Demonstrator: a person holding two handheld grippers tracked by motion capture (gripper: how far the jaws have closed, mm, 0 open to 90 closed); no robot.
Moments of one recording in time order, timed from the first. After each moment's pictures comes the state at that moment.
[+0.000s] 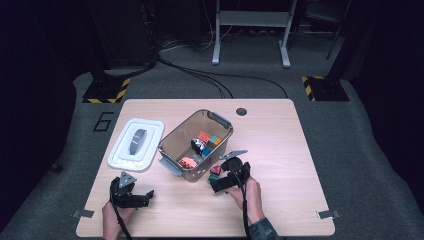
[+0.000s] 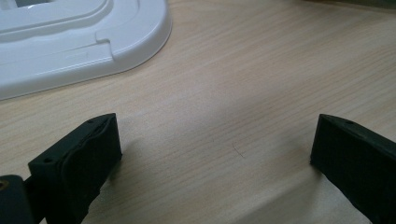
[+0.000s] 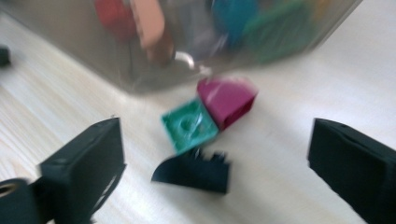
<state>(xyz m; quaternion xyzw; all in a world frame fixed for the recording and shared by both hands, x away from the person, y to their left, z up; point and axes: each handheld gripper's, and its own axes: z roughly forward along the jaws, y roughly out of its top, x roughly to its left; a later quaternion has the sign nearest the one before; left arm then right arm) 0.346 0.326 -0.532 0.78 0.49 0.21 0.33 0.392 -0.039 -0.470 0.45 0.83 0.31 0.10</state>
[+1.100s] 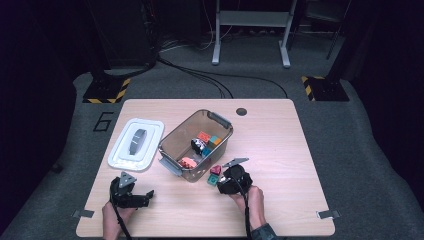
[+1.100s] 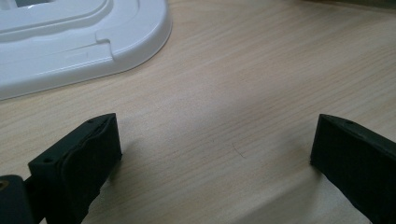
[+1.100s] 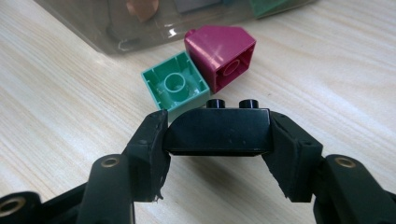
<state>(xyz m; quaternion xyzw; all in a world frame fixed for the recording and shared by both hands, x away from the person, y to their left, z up) 0.345 0.326 -0.532 0.78 0.49 0.21 0.33 0.383 -0.050 -0.485 0.45 0.83 0.30 0.11</state>
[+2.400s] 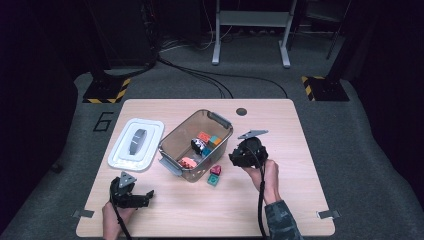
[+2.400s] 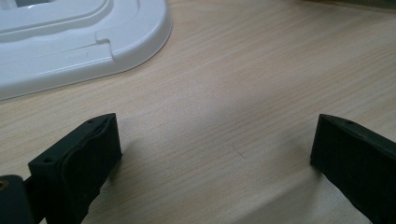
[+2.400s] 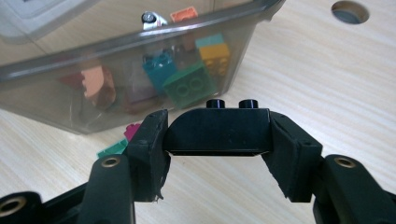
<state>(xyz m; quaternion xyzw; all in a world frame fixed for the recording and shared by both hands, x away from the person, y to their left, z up) 0.345 0.326 -0.531 0.78 0.49 0.21 0.33 0.426 -0.088 -0.411 0.45 0.81 0.33 0.16</state>
